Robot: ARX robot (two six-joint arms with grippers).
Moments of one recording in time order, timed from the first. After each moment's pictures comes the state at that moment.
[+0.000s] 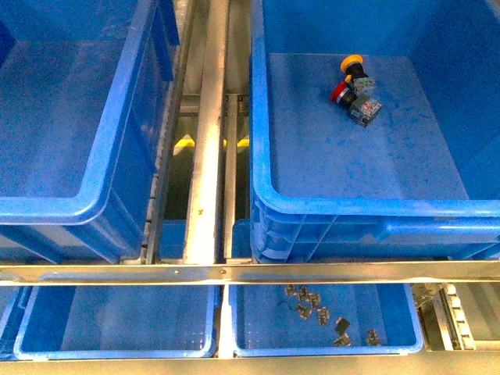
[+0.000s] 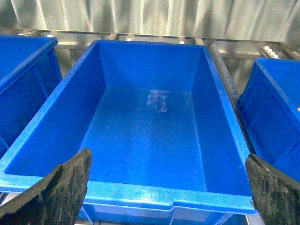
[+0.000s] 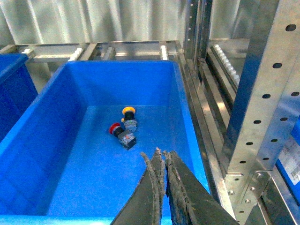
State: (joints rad) left arm 0.00 0.01 0.02 0.00 0.00 -0.01; right arm 0.00 0.24 0.02 0.24 0.00 0.00
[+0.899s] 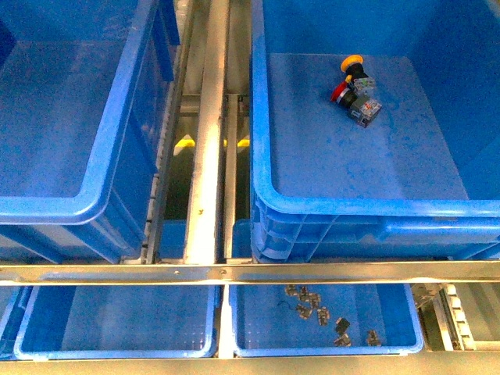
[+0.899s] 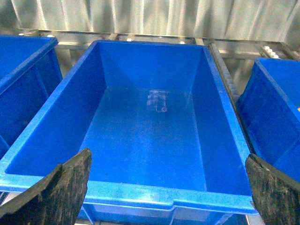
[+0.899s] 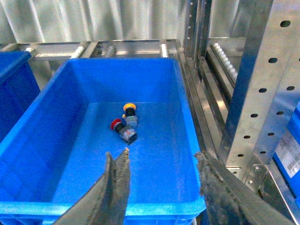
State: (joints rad) left arm 0.00 0.01 0.02 0.00 0.00 -0.01; right arm 0.00 0.00 0.02 0.00 0.00 0.00
